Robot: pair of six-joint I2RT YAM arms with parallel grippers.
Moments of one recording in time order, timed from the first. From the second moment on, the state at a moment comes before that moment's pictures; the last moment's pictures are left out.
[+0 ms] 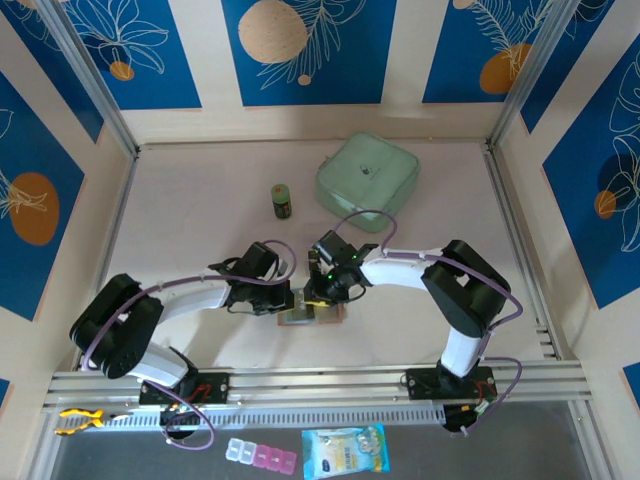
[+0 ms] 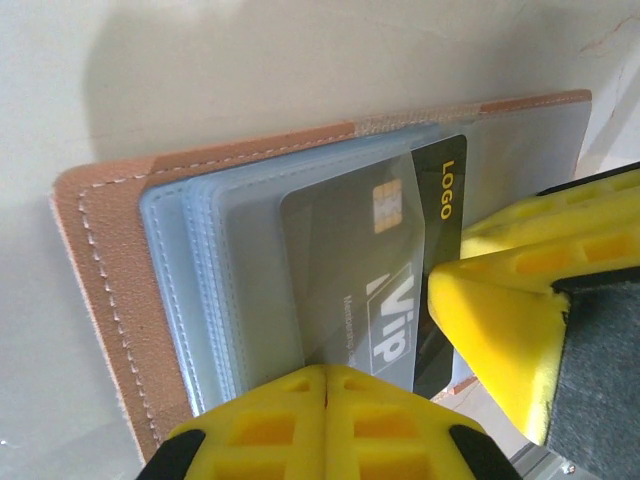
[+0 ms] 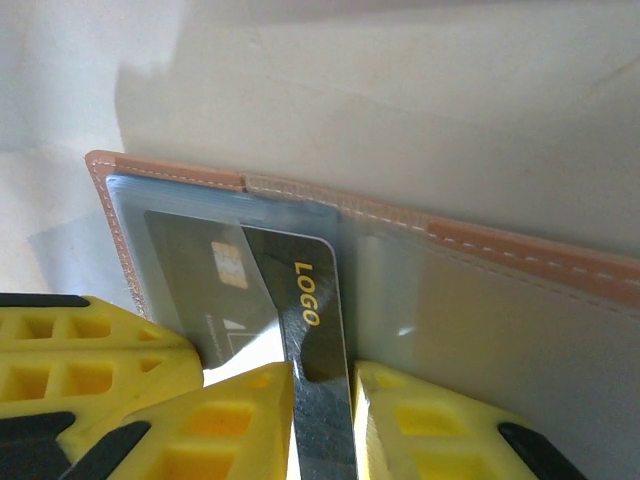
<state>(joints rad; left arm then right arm) -0.67 1.46 0.63 -0.27 0.42 -0.78 0.82 1.76 0.94 -0.34 -0.41 0.89</state>
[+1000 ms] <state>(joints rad) -0.67 1.46 0.63 -0.28 0.42 -0.78 0.79 1.70 0.85 -0.20 -0.53 0.93</state>
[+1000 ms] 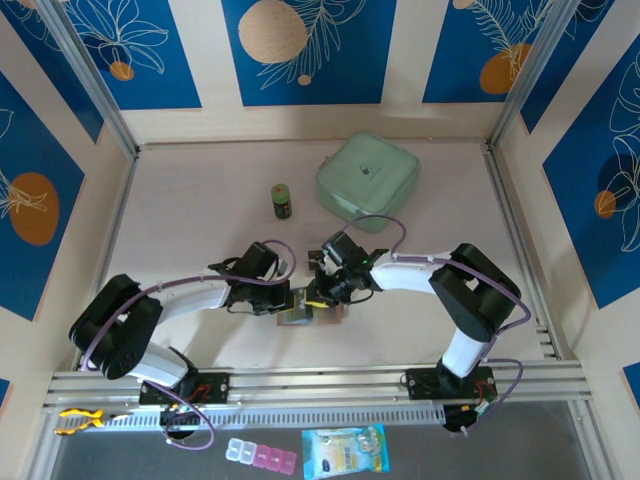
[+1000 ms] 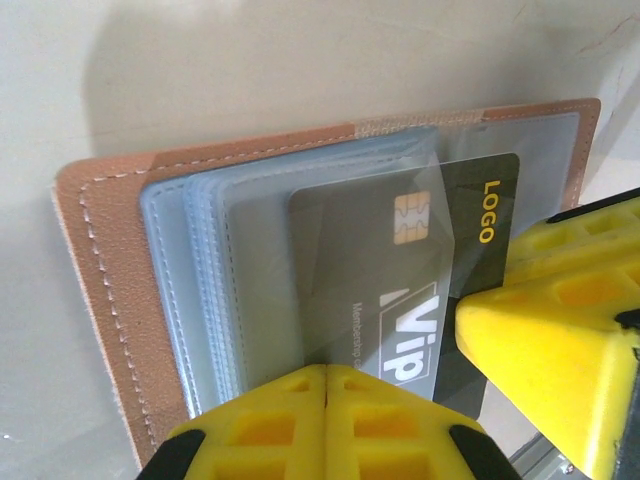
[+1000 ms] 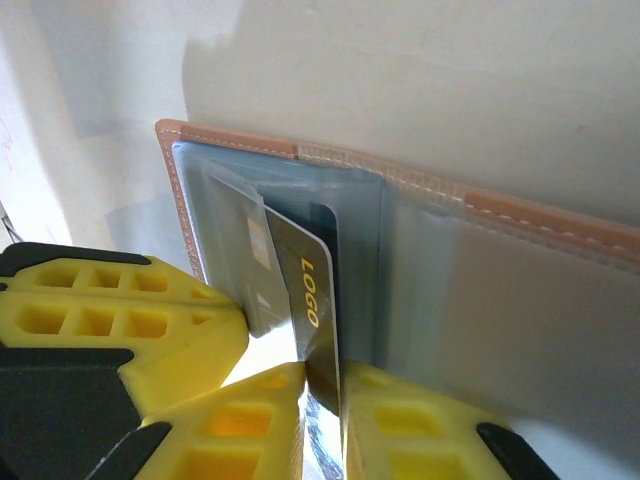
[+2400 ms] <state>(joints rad) -0.67 1.46 0.64 -0.28 0.41 -0.79 0.70 1.59 0.81 -0.29 -0.53 0.84</state>
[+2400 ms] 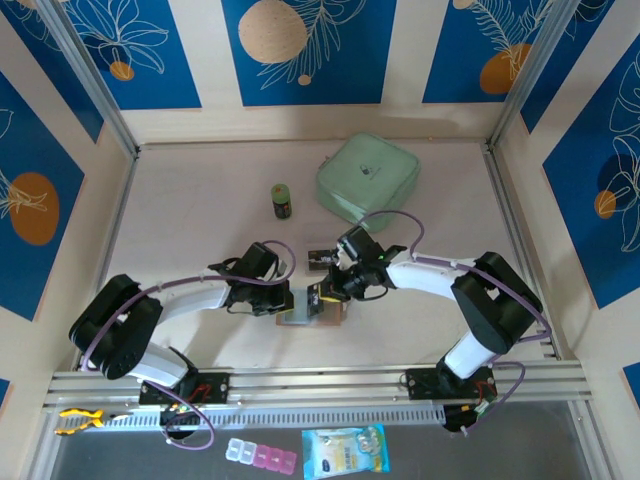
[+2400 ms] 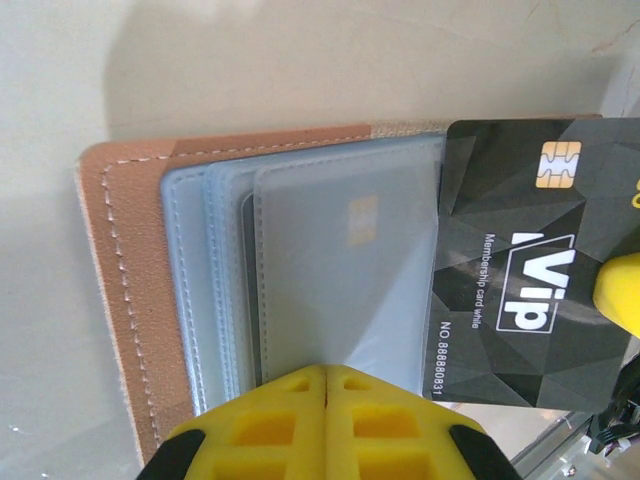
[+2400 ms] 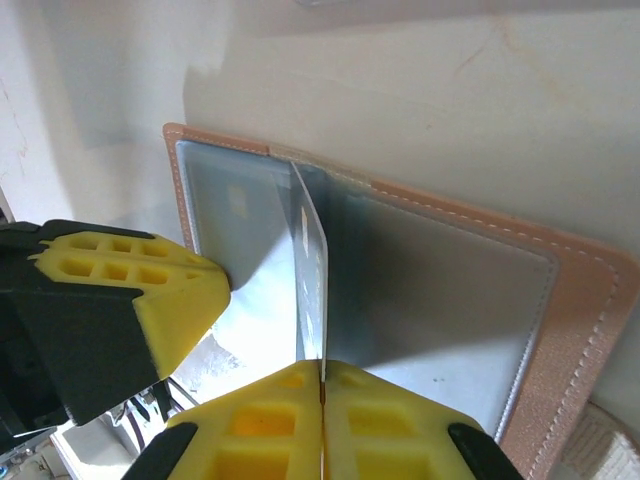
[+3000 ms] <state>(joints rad) -0.67 1.46 0.64 -0.25 0.41 -0.80 0.72 1.61 0.91 -0.47 -0.49 0.80</state>
